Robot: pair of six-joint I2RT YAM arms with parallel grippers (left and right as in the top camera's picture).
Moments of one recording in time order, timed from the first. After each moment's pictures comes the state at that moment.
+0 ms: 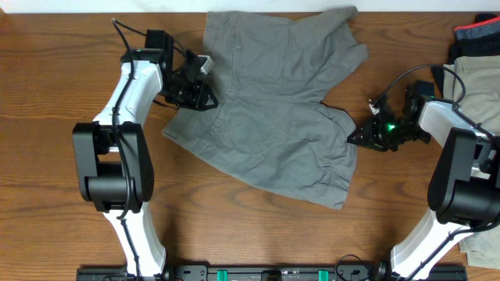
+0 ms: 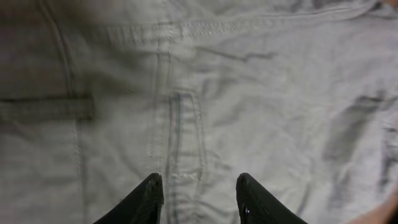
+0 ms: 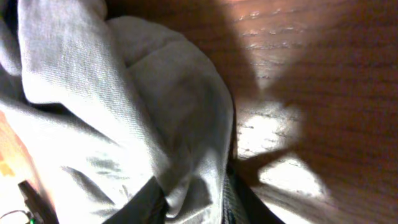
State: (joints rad) left arm -0.03 2.09 1.62 -0.94 0.55 0.29; right arm -0.21 1.99 1.17 -0.78 -0.62 -0.11
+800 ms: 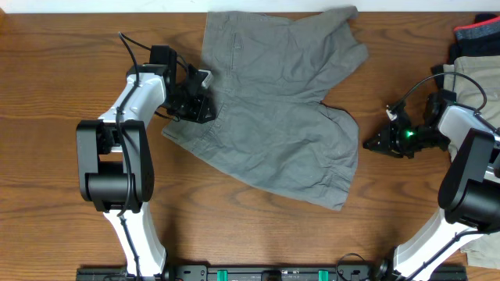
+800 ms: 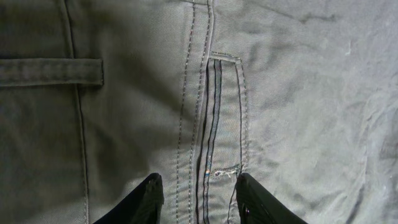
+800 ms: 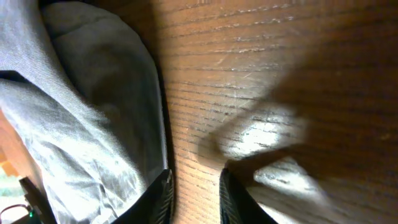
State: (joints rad) left arm -0.03 2.09 1.48 -0.83 0.50 0.30; right arm -0.33 2.00 1.16 -0.82 -0.63 -0.21
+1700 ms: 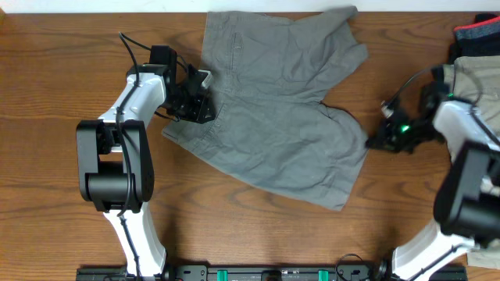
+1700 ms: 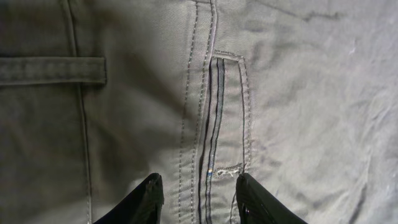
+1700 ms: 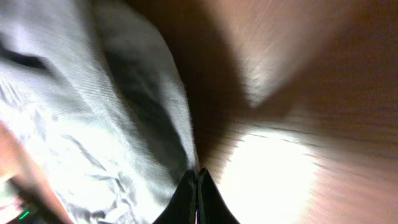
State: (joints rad) left arm -0.03 2.09 1.48 -0.83 0.49 0.30; right arm -0.27 1.85 1.23 -0.94 -0.49 -0.14
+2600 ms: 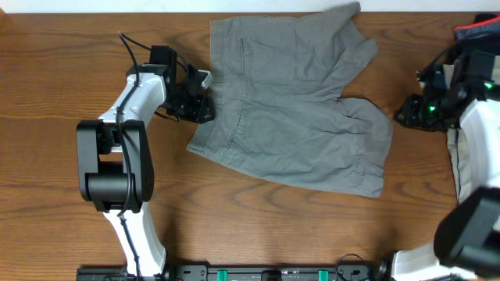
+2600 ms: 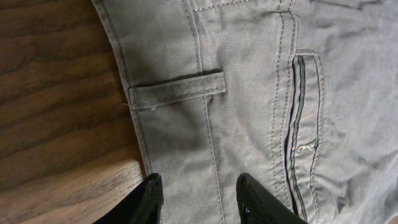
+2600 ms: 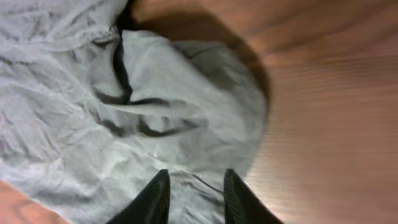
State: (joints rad) left arm -0.03 2.09 1.48 -0.83 0.49 0.30; right arm -0.28 1.73 1.35 -0.96 -0.36 -0.08
